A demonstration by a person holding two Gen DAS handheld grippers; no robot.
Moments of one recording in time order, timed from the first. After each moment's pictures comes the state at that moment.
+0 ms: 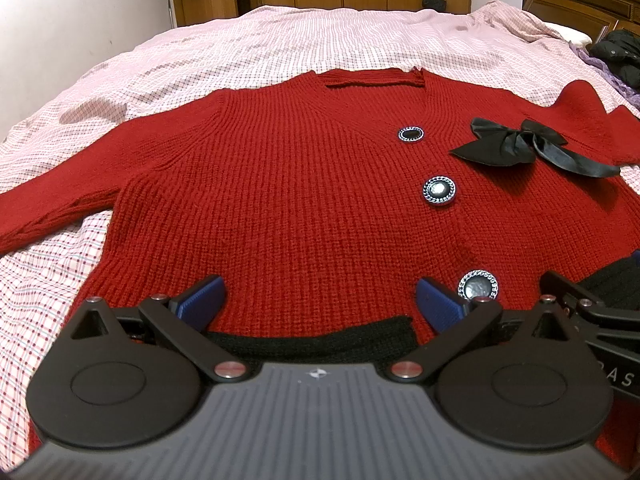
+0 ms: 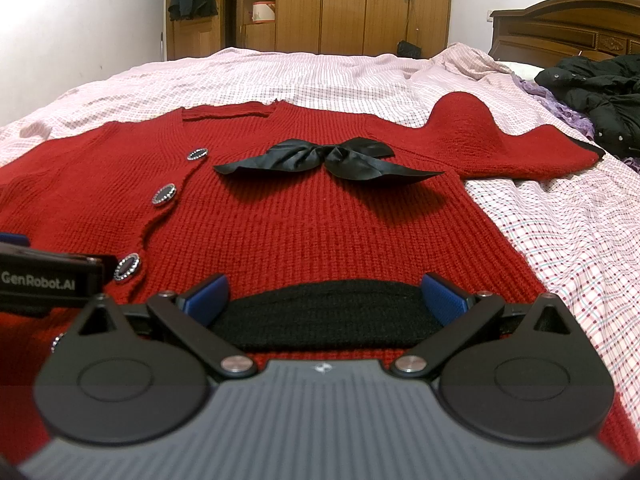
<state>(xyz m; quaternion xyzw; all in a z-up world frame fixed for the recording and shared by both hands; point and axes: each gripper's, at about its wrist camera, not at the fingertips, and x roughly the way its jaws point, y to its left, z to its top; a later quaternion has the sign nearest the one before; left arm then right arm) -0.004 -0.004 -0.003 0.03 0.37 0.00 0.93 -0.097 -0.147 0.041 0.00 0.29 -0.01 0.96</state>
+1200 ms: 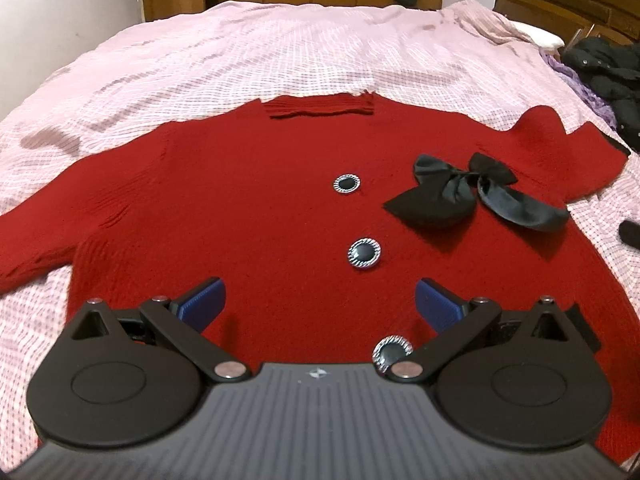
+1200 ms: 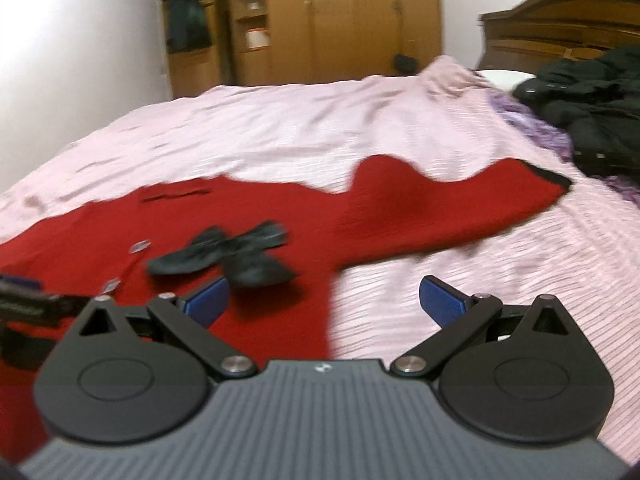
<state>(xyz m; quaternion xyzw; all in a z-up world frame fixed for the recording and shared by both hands) 0.022 -0.037 0.041 0.02 0.38 -0.05 0.92 -0.069 -0.288 0.108 0.05 0.27 -0.01 0.96</state>
